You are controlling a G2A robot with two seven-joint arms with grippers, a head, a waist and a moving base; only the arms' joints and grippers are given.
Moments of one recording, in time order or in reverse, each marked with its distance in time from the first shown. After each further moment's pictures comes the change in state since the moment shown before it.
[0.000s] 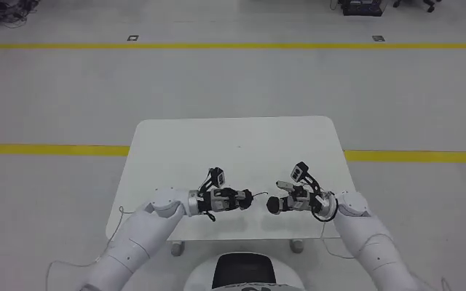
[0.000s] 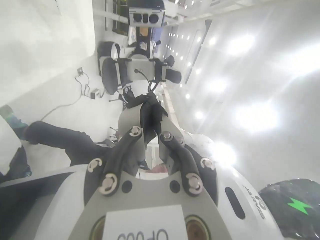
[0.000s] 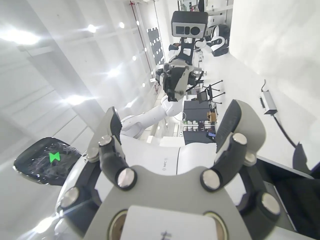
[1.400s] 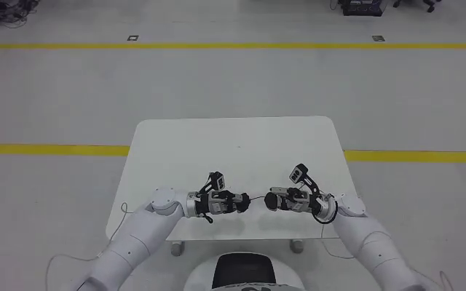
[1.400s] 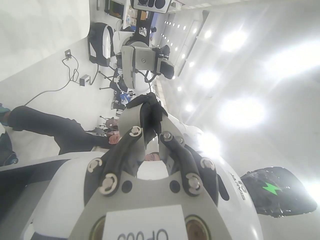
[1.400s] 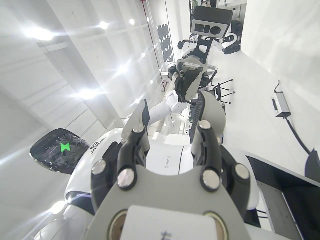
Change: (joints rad) left arm -0.040 0.001 0.058 0.095 -0.065 -0.025 -0.032; right arm 0.037 0.033 -0.117 0.071 0.153 -0.092 0.000
